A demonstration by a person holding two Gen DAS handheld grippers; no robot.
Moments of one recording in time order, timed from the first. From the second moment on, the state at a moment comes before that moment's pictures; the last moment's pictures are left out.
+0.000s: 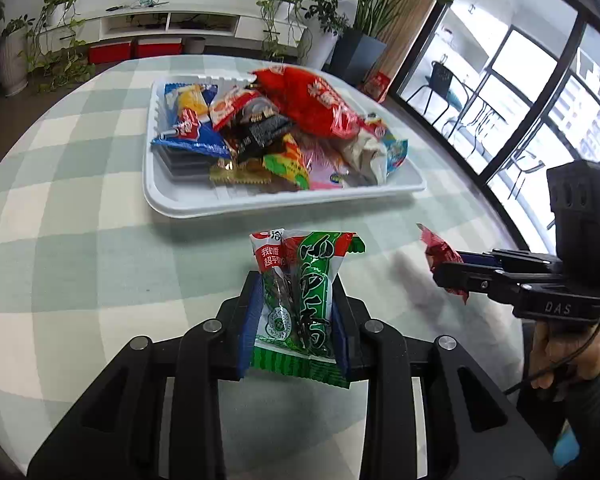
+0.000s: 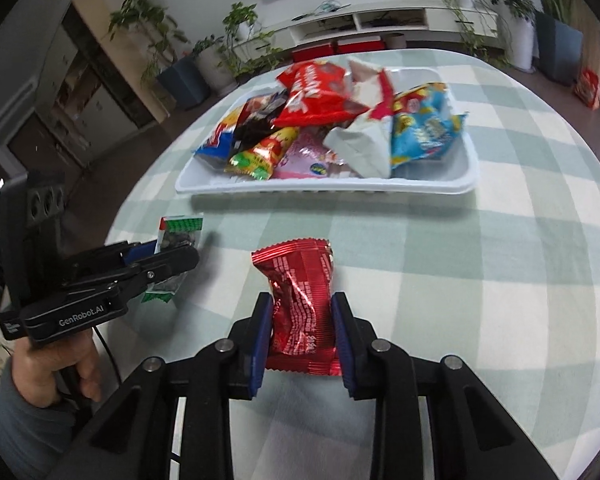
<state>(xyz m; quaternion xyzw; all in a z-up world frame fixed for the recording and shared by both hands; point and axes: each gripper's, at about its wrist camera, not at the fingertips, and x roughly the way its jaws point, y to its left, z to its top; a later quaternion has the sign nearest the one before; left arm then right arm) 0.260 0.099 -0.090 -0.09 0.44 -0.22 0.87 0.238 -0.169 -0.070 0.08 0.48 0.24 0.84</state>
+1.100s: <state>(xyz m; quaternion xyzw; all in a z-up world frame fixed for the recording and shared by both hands) 0.455 0.120 -0.038 -0.06 0.45 -0.18 0.87 0.409 -0.156 -0.023 0.07 0.45 0.20 0.87</state>
